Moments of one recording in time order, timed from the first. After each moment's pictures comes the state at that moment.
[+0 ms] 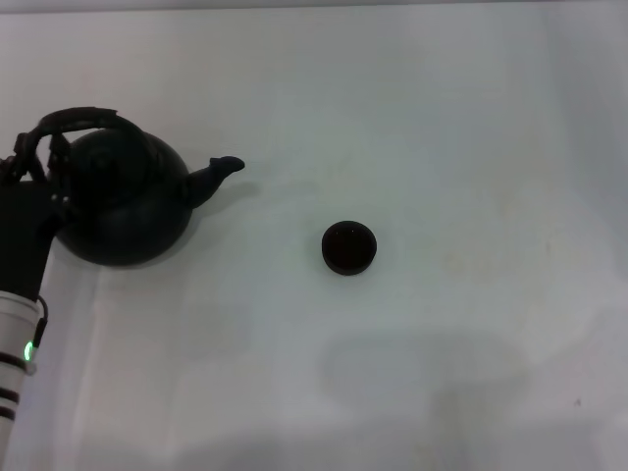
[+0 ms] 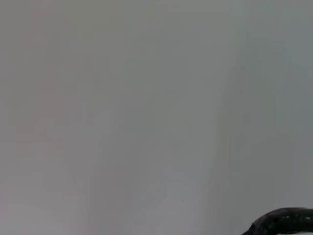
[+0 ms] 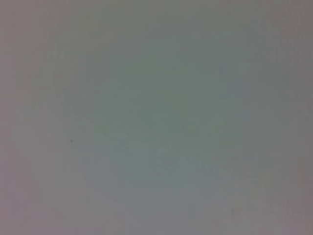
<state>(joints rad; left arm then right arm) -0.26 -2.09 -0.02 -0.40 1.46 1.42 0.00 0.47 2.00 -0.88 -0.21 2.75 0.84 -2.42</state>
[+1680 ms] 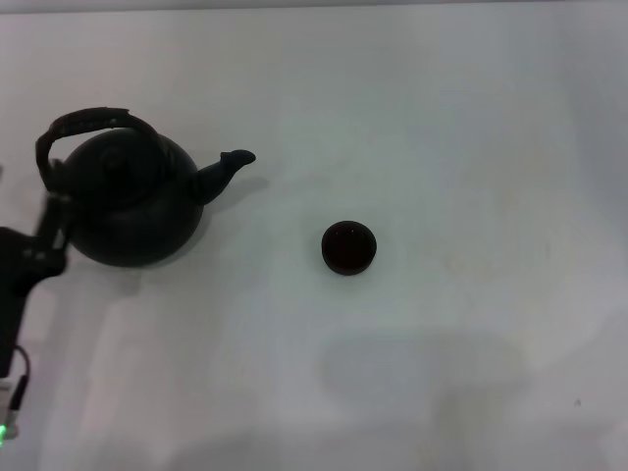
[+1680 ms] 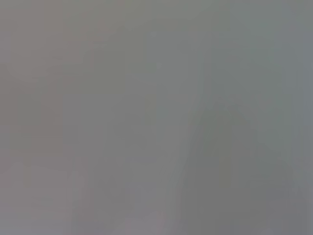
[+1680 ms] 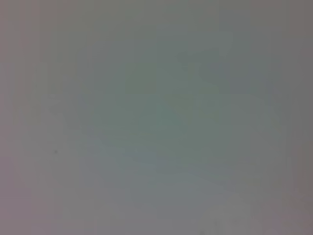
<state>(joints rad) -0.14 -2.09 0.17 -0.41 1.47 1.76 -0.06 0.46 1.99 -0.87 -0.21 2.75 0.84 -2.42</state>
